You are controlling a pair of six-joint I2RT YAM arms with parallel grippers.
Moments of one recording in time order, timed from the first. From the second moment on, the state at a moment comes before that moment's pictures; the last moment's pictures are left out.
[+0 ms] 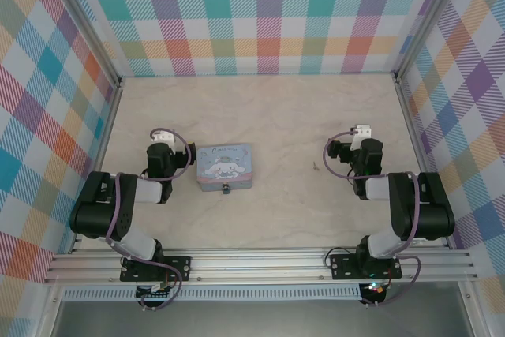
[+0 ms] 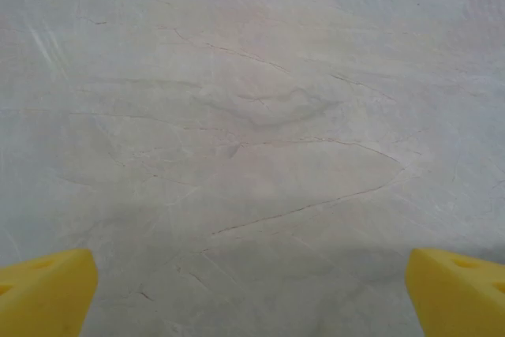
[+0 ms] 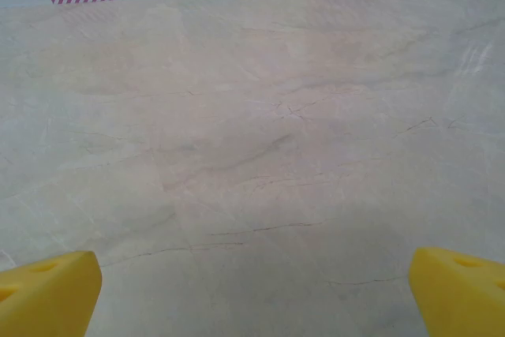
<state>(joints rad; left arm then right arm) -0.08 1.57 0.40 0.75 -0.11 -0.10 0.01 1.54 0.39 0.76 -0.05 0.04</state>
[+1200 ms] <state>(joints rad) -0.08 1.35 0.61 0.31 -0.14 -0.16 0.00 1.53 0.41 0.71 -0.08 0.05</state>
